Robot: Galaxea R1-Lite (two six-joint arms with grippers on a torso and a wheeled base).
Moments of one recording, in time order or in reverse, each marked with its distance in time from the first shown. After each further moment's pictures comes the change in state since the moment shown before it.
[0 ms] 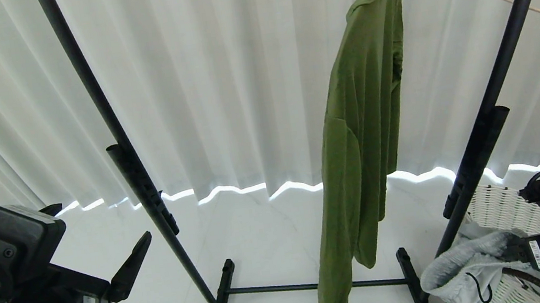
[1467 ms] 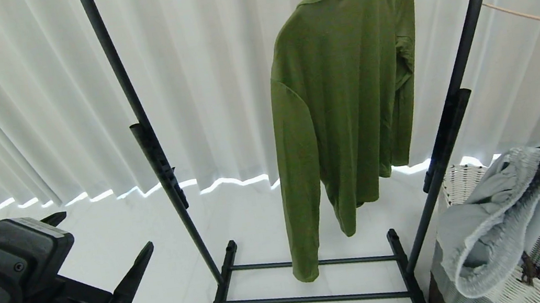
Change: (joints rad) left arm 0.000 0.000 0.030 -0.001 -0.005 0.018; right arm 0.394 -0.546 -0.243 0.255 -0.063 -0.373
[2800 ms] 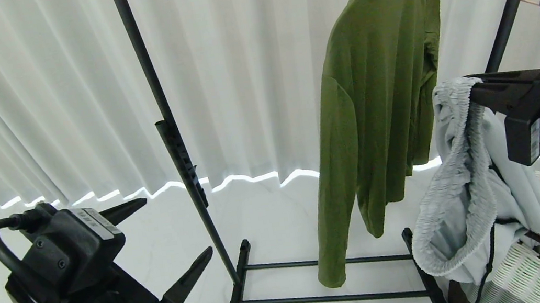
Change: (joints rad) left arm -0.041 0.103 -0.066 0.000 -0.352 -0.041; right arm 0.384 0.129 -0.350 0.010 -0.046 -0.028
